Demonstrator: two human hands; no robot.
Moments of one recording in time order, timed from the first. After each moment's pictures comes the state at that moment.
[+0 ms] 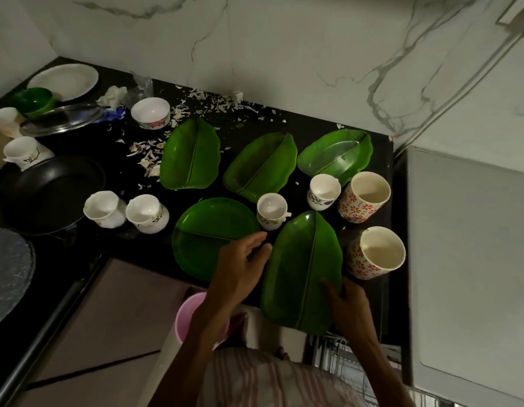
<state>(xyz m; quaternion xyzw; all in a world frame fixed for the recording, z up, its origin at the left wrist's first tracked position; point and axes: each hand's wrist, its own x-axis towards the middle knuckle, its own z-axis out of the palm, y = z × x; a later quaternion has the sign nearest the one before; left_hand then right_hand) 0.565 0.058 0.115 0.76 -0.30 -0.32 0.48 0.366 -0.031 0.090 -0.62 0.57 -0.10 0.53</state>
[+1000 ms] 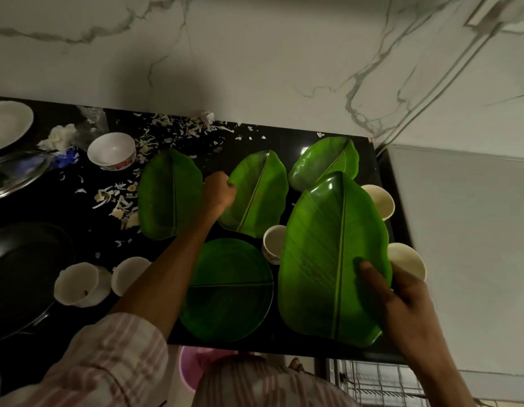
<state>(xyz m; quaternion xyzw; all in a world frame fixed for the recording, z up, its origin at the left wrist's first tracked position) 0.772 -0.132 0.070 0.86 -0.40 -0.21 0.25 0.426 -0.036 0.200 -0.57 0.57 -0.28 0.52</state>
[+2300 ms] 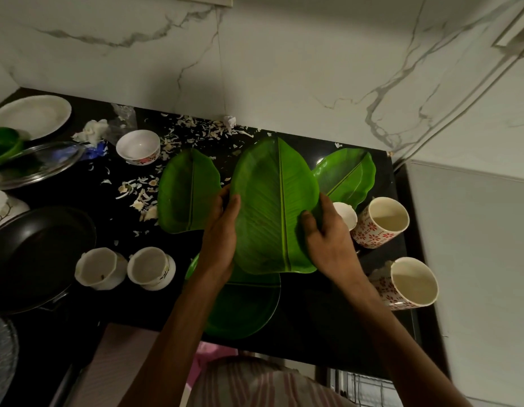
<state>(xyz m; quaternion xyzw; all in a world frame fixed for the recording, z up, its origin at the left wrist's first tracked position) 0.679 -0.001 0.187 0.62 -0.15 -0.40 0.67 0.539 -0.086 0.180 -0.75 0.44 -0.26 0.42</state>
